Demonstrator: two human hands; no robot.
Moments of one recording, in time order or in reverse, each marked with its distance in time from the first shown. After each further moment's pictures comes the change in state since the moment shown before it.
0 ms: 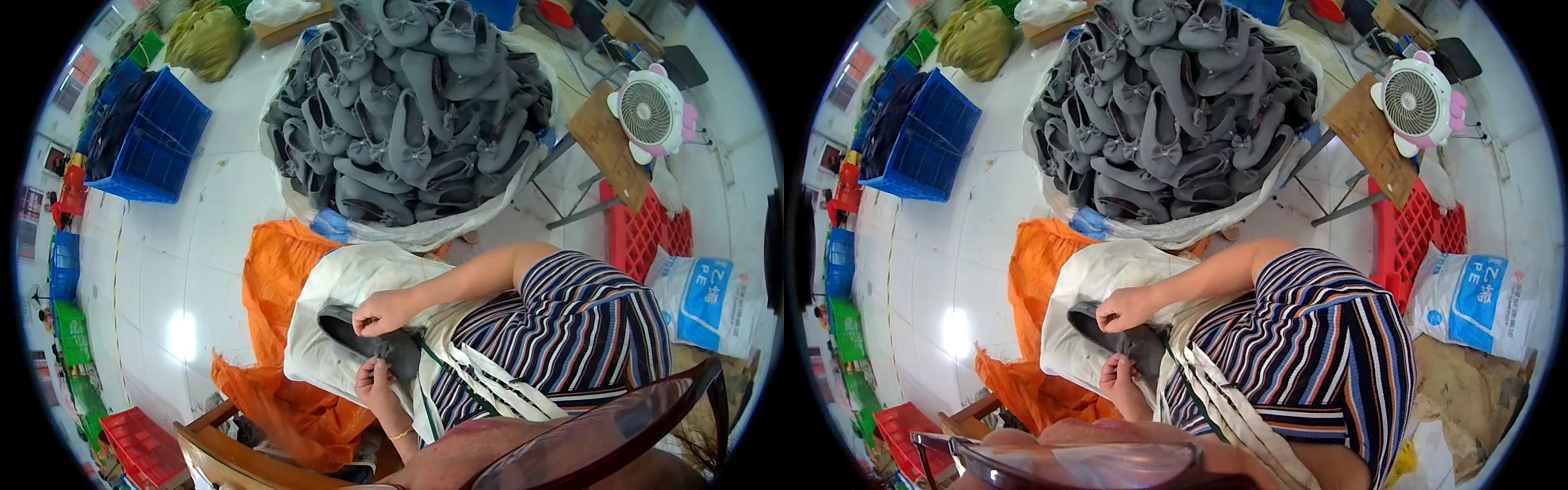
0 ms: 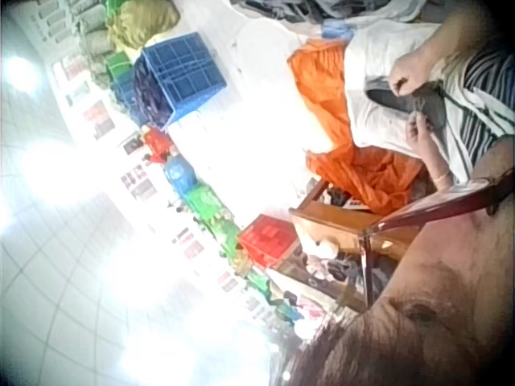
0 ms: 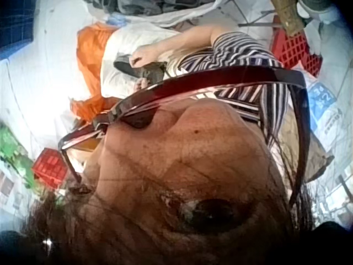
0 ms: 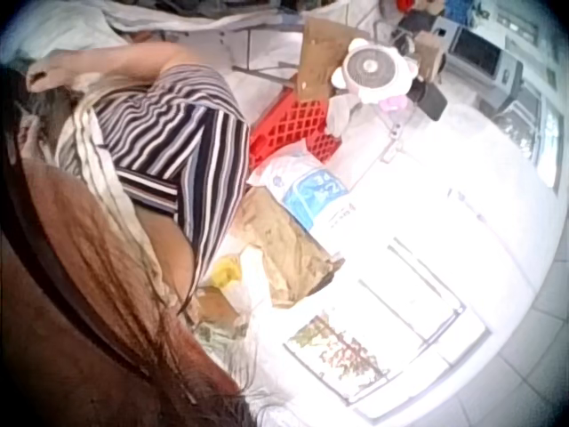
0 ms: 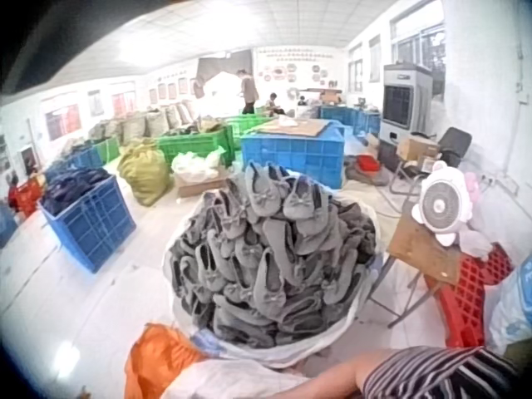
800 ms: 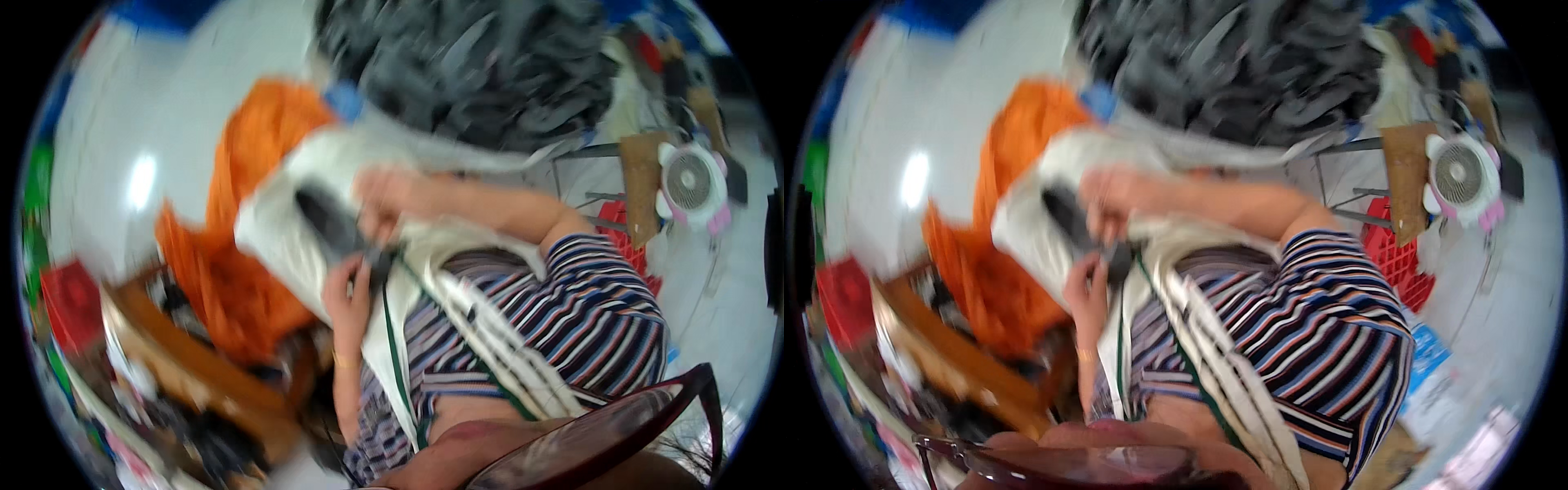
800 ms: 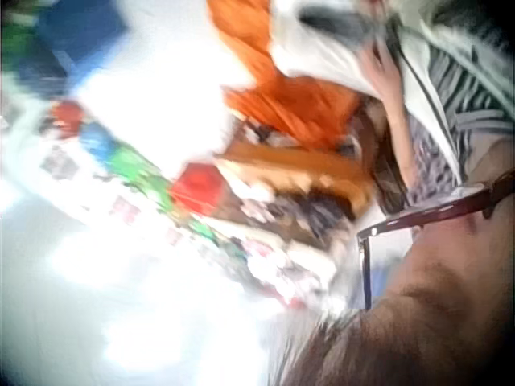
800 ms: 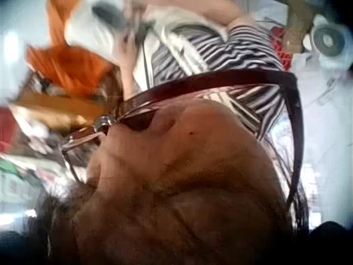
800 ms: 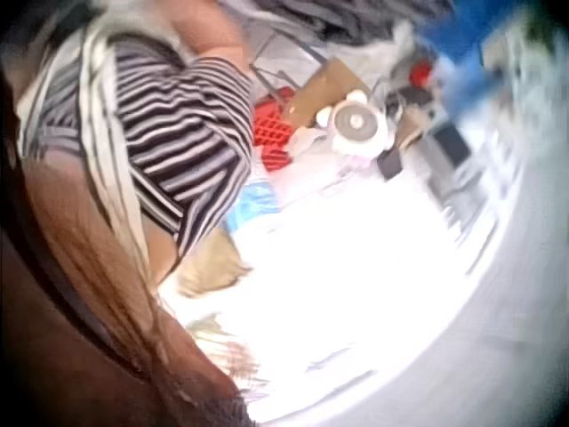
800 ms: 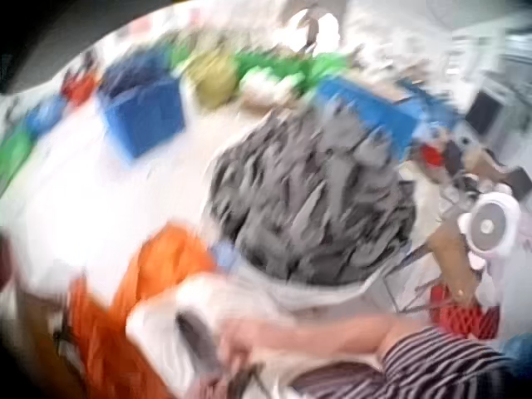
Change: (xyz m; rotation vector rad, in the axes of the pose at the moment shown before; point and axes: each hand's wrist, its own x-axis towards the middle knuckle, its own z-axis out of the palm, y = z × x) left_hand 0.001 0.008 0.005 0.636 -0.081 0.410; right_hand -0.007 -0.045 -0.034 0.829 -0.036 0.371
